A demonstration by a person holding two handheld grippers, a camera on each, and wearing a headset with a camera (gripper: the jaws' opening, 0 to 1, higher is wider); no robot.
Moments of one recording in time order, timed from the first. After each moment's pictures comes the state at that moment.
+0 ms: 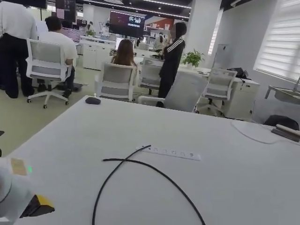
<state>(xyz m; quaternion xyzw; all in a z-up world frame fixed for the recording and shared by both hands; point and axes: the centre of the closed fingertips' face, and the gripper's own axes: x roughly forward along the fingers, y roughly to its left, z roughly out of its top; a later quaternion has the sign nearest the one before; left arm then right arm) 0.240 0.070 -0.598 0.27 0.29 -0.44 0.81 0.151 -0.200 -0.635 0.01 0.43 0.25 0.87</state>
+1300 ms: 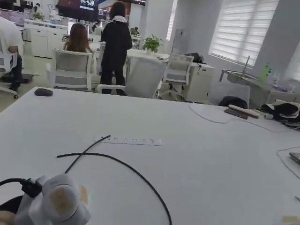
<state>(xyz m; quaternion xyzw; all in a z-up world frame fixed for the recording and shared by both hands) 0.227 -0.052 -0.687 0.34 0.33 -0.63 0.61 0.131 -0.195 -0.632 0.04 0.42 0.25 0.87</state>
